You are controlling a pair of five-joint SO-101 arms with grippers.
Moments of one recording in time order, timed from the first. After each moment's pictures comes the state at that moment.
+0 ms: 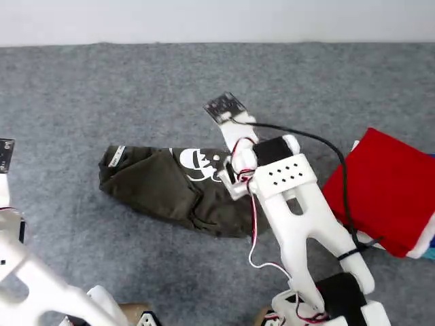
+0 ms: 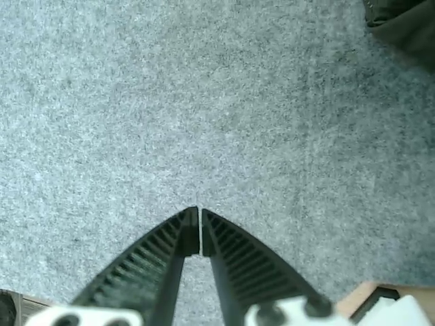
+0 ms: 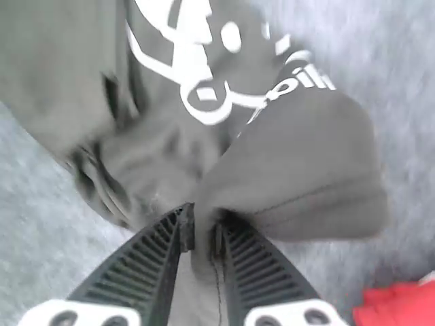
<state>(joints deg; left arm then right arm) -53.5 -40.4 24.8 95.7 -39.7 -26.9 -12.8 16.7 75.2 10.3</state>
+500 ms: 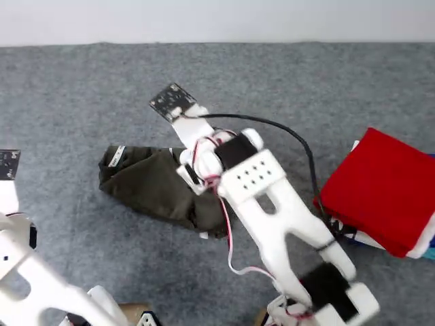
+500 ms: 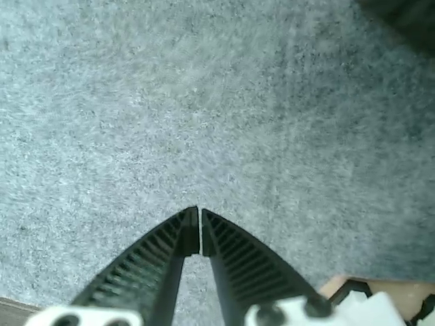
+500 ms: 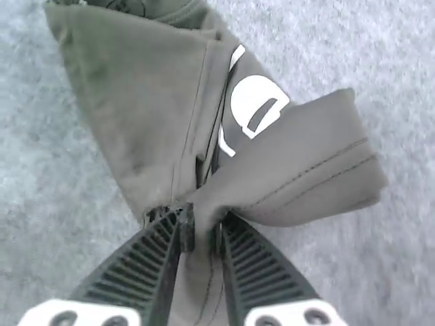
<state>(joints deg) -53.5 -40.4 33.1 93.1 -36.0 -37.4 -4.0 1.1 75.2 10.2</state>
